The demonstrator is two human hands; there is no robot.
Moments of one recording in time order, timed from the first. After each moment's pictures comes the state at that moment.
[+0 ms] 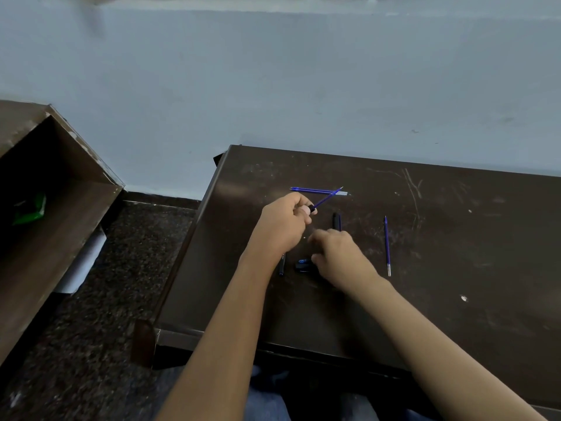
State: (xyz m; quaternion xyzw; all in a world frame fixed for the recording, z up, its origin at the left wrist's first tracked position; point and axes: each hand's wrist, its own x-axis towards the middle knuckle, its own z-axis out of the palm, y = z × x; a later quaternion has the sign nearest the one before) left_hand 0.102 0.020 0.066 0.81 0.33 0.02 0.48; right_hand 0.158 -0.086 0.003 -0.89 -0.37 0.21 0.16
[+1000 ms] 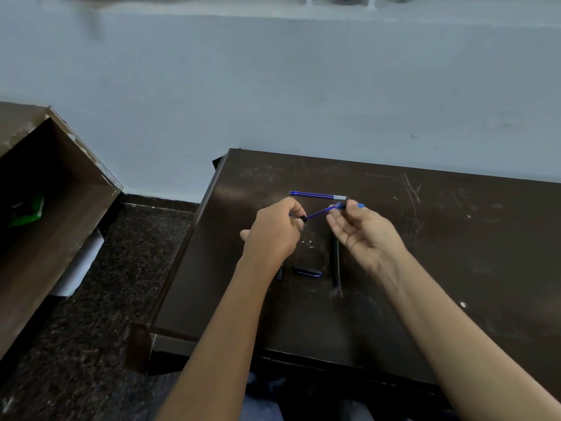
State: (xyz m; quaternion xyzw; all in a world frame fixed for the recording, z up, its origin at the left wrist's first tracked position) left_hand 0.098 0.021 0.071 0.84 0.37 -0.02 0.39; right_hand 0.193 -0.084 0.033 -0.46 0.16 0.33 0.81
